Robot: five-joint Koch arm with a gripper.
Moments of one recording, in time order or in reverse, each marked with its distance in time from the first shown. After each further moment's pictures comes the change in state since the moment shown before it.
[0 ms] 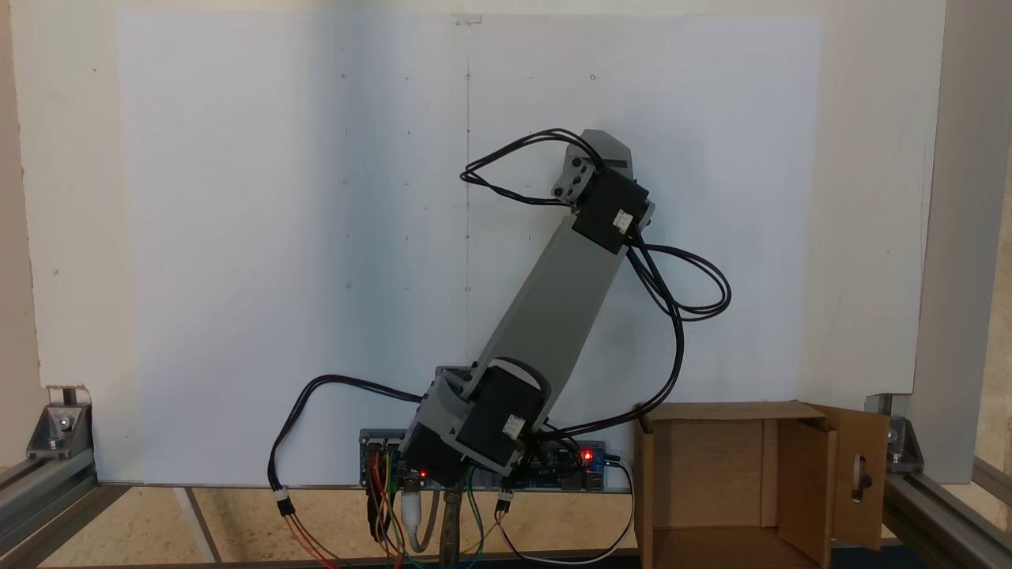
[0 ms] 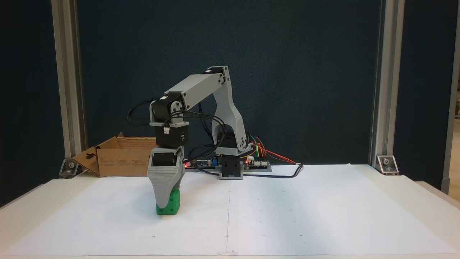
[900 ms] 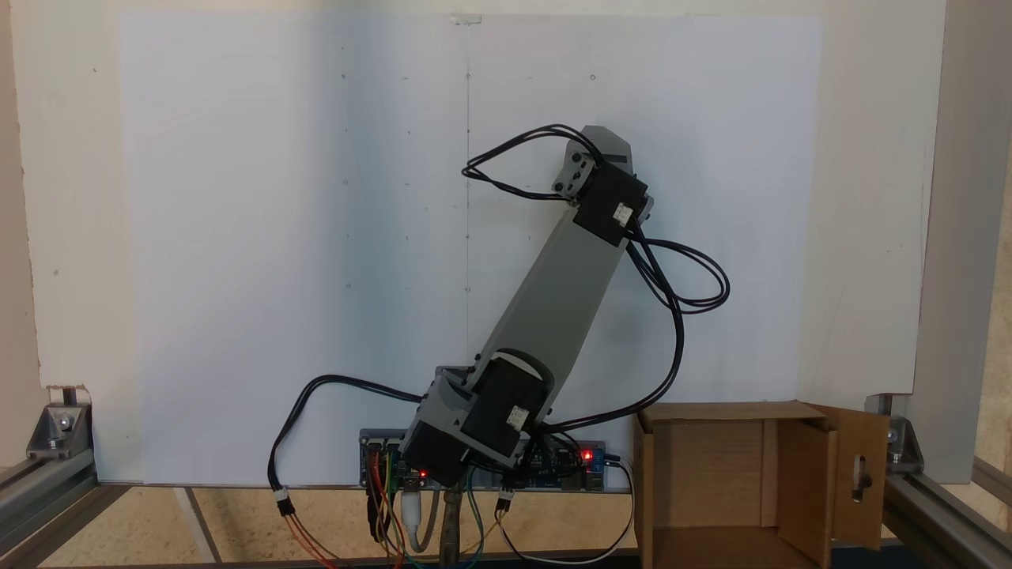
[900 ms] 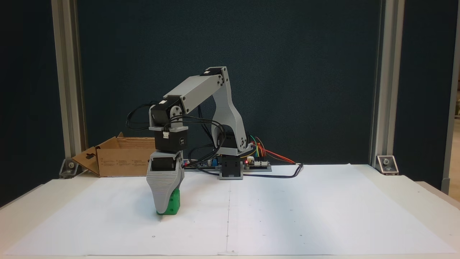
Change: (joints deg) arm 0.1 -1.6 0.0 -2.5 0.0
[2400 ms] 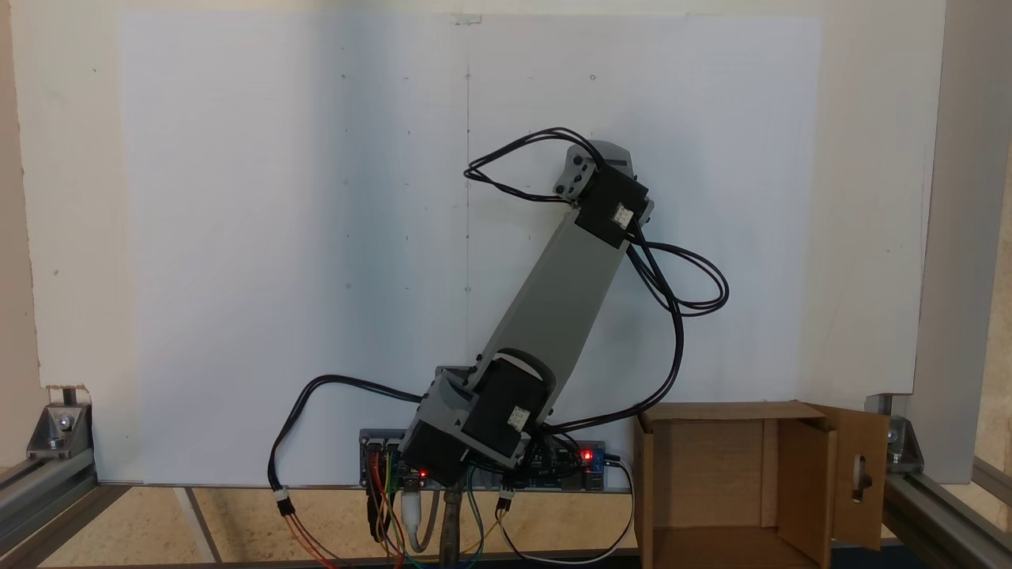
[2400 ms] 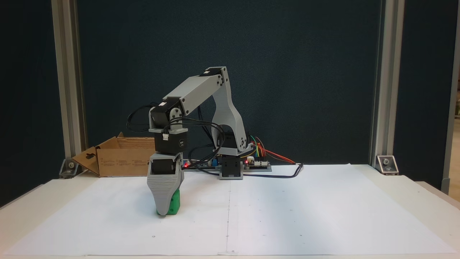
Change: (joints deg) arm 0.4 0.0 1.5 -1.7 0.0
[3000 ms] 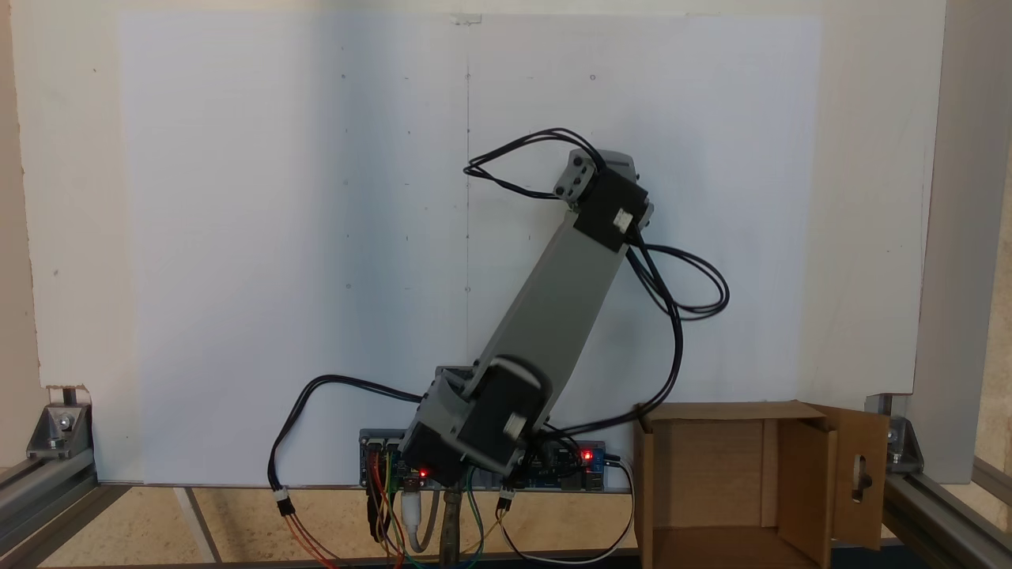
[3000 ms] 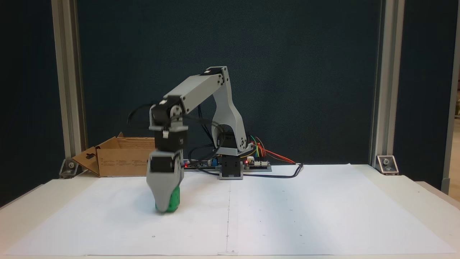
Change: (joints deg) arm 0.1 4.6 0.0 1.1 5.8
